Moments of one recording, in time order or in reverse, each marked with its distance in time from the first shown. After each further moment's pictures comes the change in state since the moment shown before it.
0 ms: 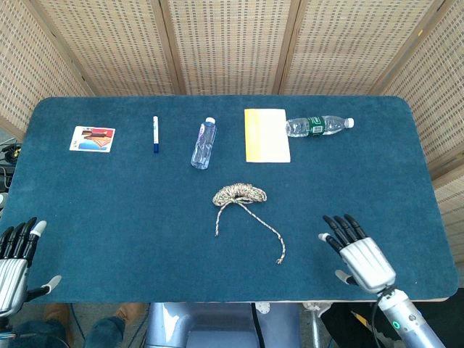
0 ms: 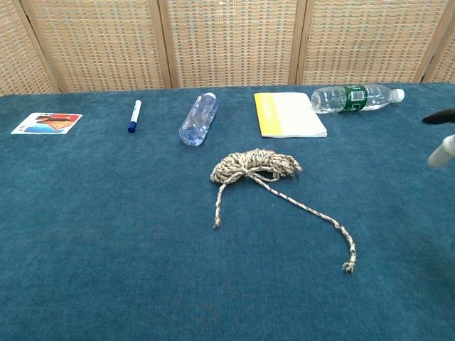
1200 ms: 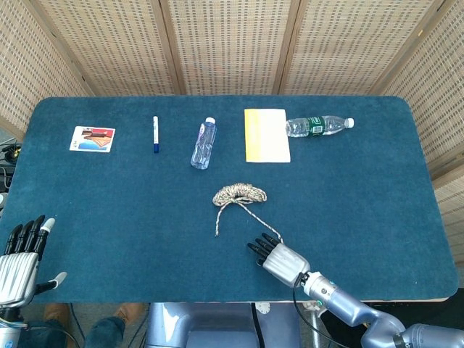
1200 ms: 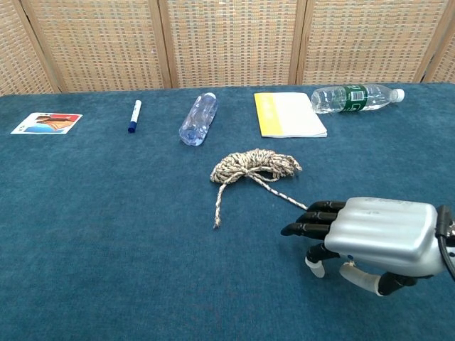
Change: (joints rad) left arm -0.037 -0.043 -0.019 0.001 -0.088 -0.062 0.089; right arm 0.316 -0.328 -0.003 0.144 0.185 -0.436 -0.366
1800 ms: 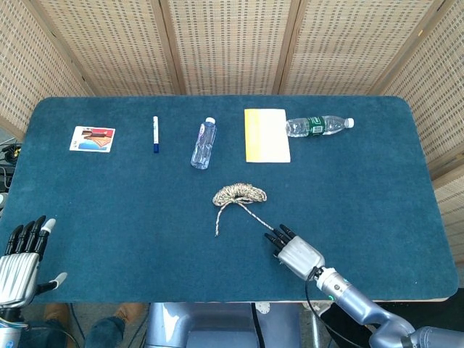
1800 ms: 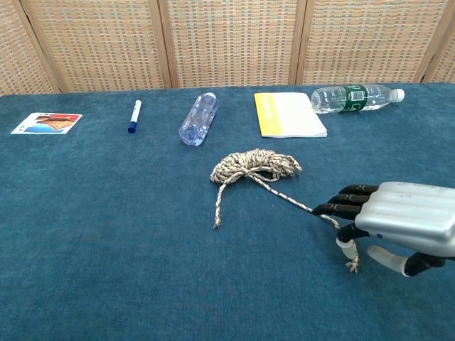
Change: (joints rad) left arm -0.003 -0.004 0.006 0.001 -0.002 -0.001 0.005; right arm -0.020 0.045 -0.031 0.033 0.045 0.094 0.034
